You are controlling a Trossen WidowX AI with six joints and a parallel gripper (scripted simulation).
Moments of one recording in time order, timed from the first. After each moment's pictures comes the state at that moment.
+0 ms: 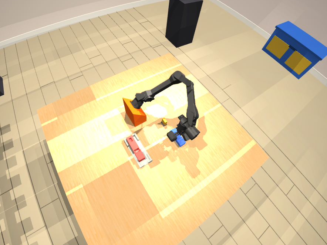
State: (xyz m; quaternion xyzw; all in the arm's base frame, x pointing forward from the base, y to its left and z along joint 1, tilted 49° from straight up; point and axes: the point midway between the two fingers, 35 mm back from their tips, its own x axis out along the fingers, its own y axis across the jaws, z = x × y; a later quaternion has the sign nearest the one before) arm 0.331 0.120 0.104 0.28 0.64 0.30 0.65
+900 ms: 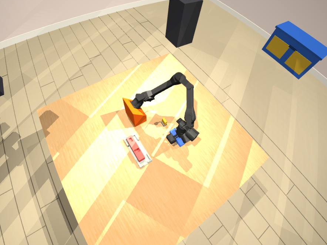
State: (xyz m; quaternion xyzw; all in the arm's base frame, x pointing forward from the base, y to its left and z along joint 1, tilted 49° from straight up) arm 0.332 0.152 0.079 0.28 0.64 0.30 0.65
